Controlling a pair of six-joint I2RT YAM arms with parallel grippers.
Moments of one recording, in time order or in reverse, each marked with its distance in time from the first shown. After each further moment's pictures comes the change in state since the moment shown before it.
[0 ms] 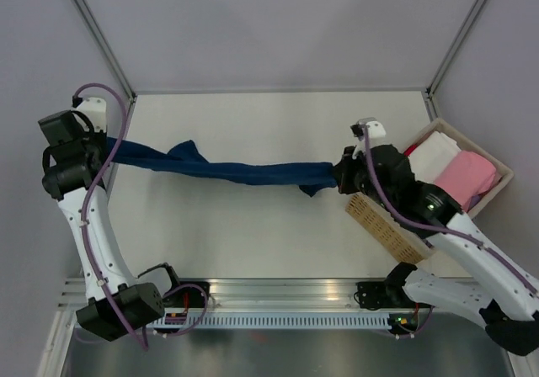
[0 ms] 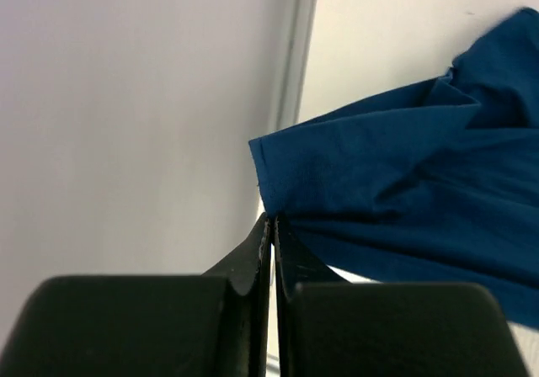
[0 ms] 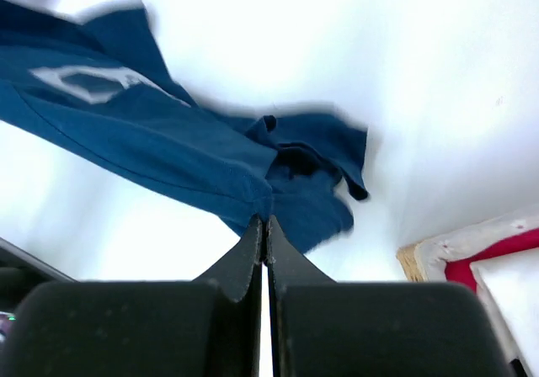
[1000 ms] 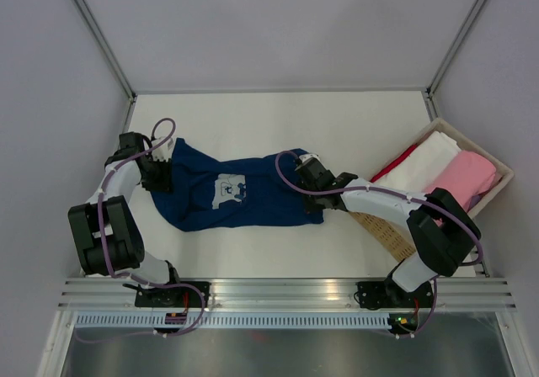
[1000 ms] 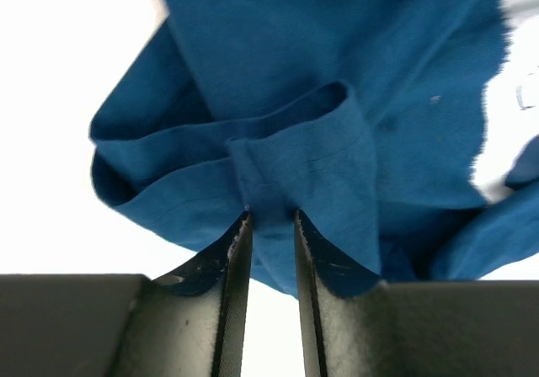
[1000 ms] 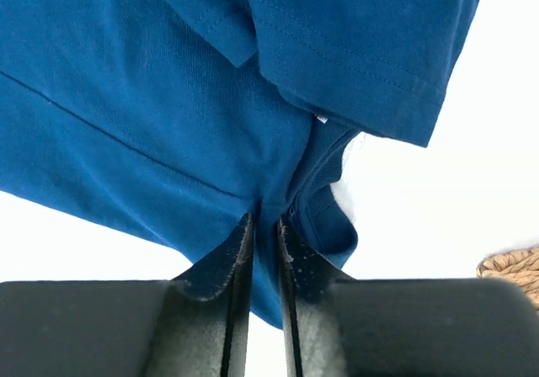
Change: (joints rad) left arm -0.178 0.395 -0.390 0.187 0.254 -0.101; right arm -0.001 0.607 -0.198 0.262 -0.099 0.002
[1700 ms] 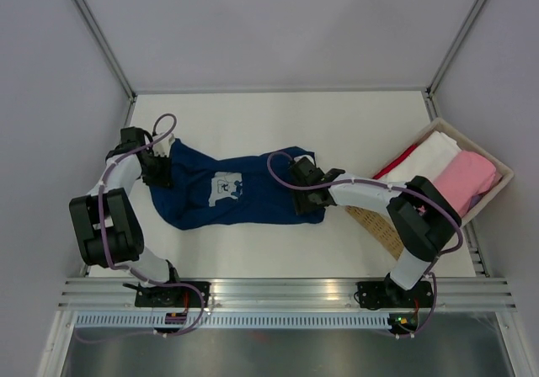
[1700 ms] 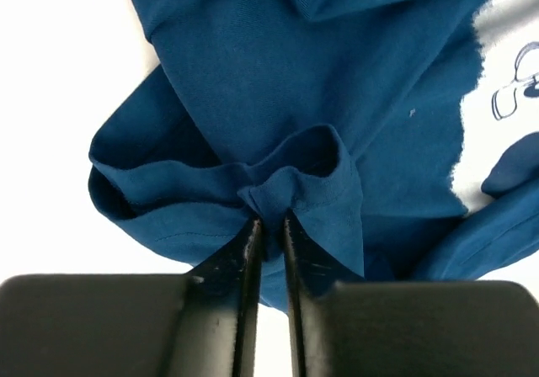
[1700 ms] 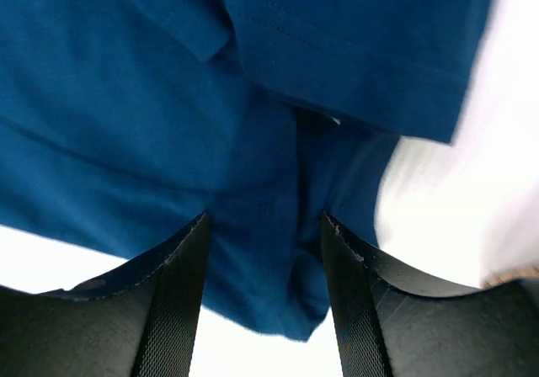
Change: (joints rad) left arm -0.011 0.068 0.068 -0.007 0.020 0.002; right arm 0.002 0.109 0.072 -0.037 0.030 0.003
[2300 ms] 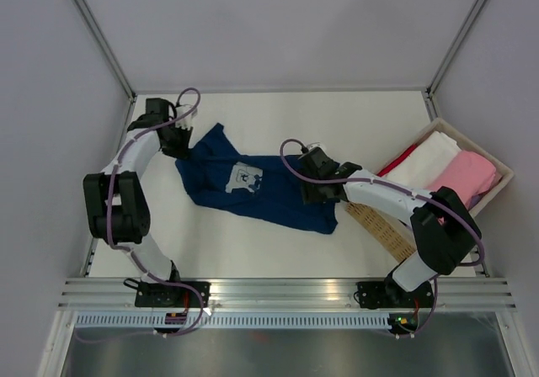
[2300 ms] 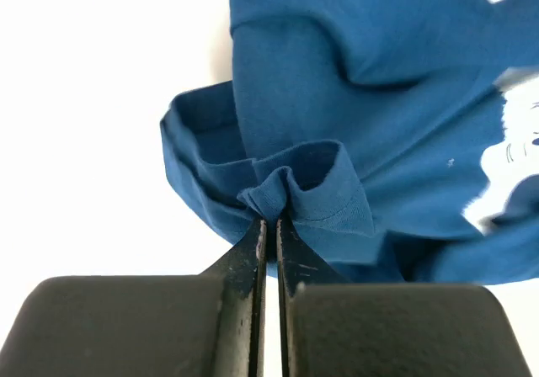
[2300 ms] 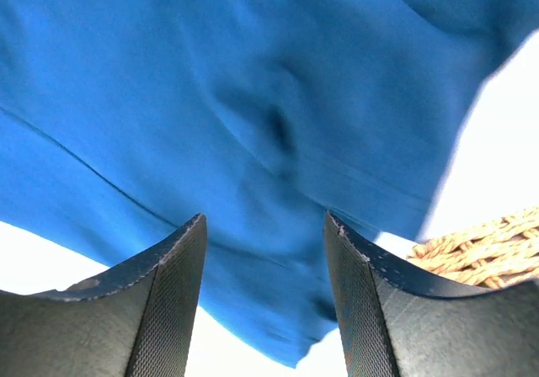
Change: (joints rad) left arm -0.258 0.198 0.322 0.003 -0.050 -0.030; right arm -0.066 -0.114 0.016 -0.057 0.046 -0.009
